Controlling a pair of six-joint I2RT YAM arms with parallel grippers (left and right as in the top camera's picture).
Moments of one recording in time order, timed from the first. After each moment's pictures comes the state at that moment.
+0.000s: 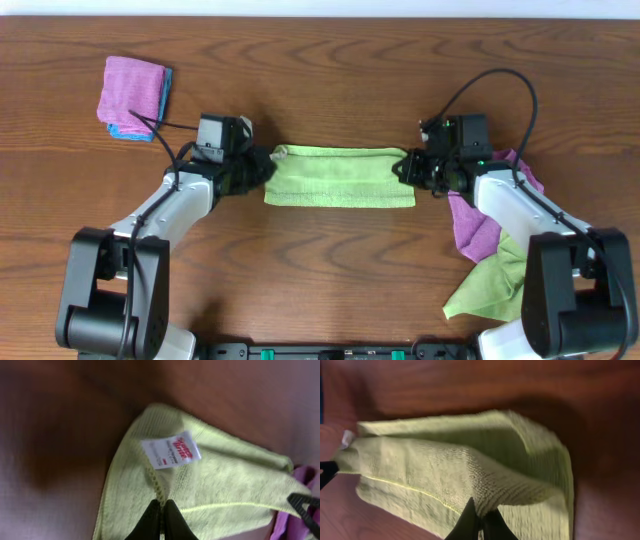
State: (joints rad) left arm -0.18 1.68 0.87 -0.17 0.44 -0.63; right arm 0.11 1.70 0.89 -0.25 -0.49 0.39
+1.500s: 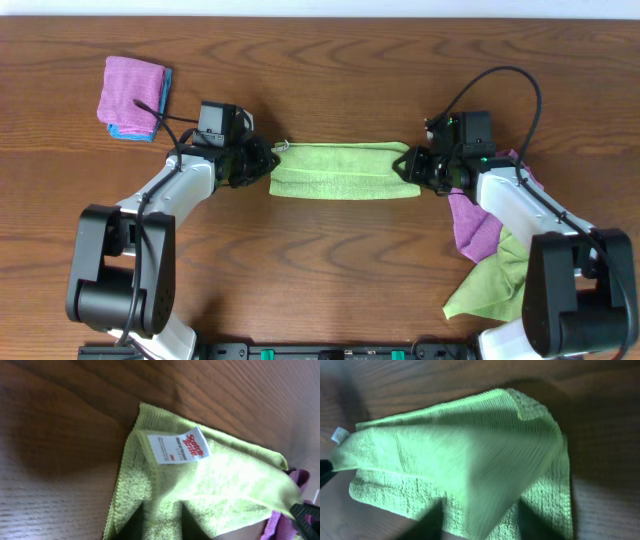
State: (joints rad) left arm -0.17 1.78 0.98 -0.27 0.50 -0.63; right arm 0.10 1.70 0.90 -0.31 -0.45 0.41
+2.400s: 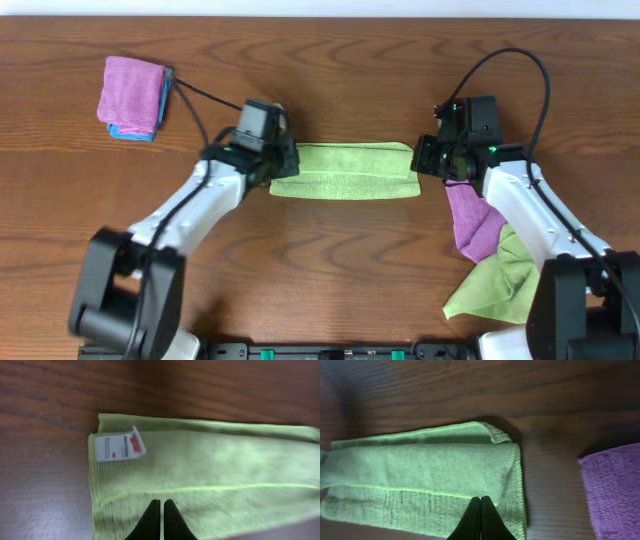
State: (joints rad) left arm -0.38 1.72 1.04 -0.35 0.15 -0.48; right arm 0.12 1.62 1.01 -0.45 -0.23 0.36
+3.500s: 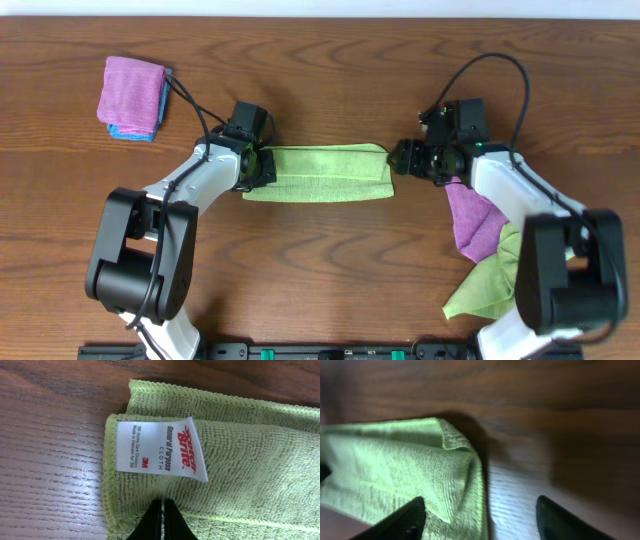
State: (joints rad) left arm -0.28 1.87 1.08 -0.52 0.03 -0.43; right arm 0.10 1.81 1.01 -0.34 -0.44 0.29
